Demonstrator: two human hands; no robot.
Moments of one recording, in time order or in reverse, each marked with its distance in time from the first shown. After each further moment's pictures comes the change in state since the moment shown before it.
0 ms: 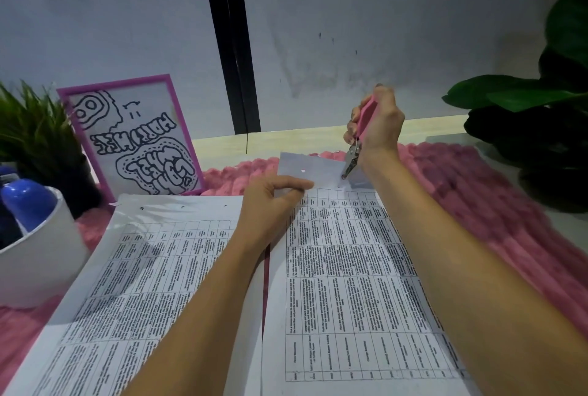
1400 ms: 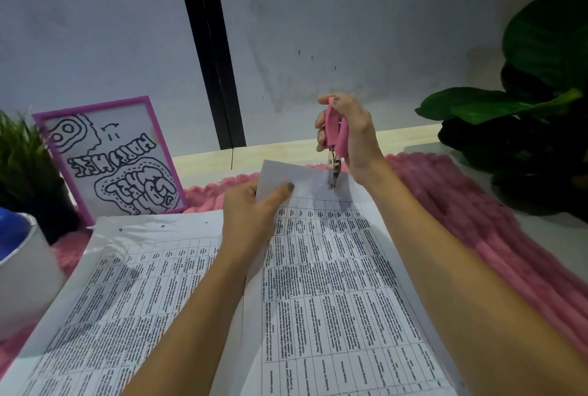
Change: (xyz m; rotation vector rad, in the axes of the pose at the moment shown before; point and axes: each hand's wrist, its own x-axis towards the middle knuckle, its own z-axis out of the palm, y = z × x) left_hand -0.006 0.020 0.013 -0.285 0.061 -0.137; right_hand -0.005 -0.022 -0.007 -0.207 -0.402 -0.066
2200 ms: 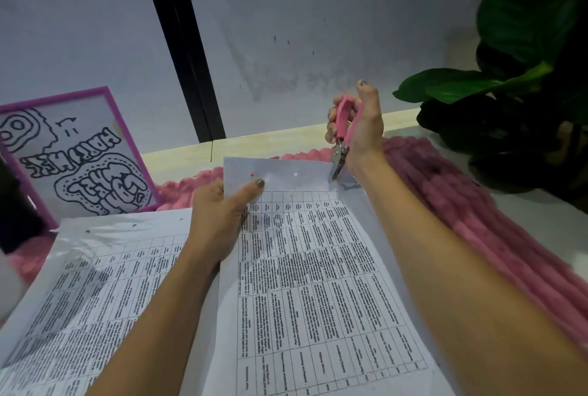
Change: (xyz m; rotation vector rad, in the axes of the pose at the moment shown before) left_hand 0.010 -0.013 -0.015 0.003 -0.061 -0.063; right_hand -0.005 0.007 -0.036 0.173 0.336 0.091
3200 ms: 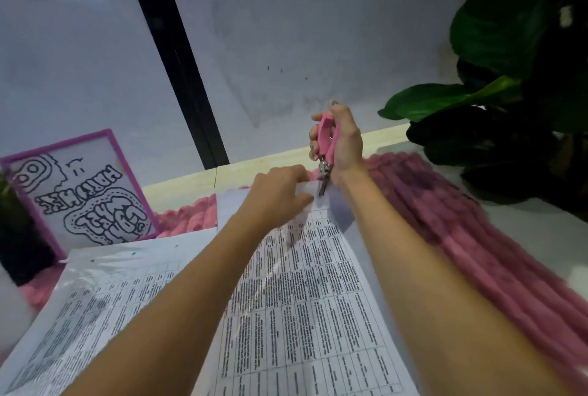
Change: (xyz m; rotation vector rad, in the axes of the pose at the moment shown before) left_hand 0.042 0.033 0.089 1.252 -0.305 0.411; right_hand 0.010 -0.002 -0.004 0.055 -0.109 0.002
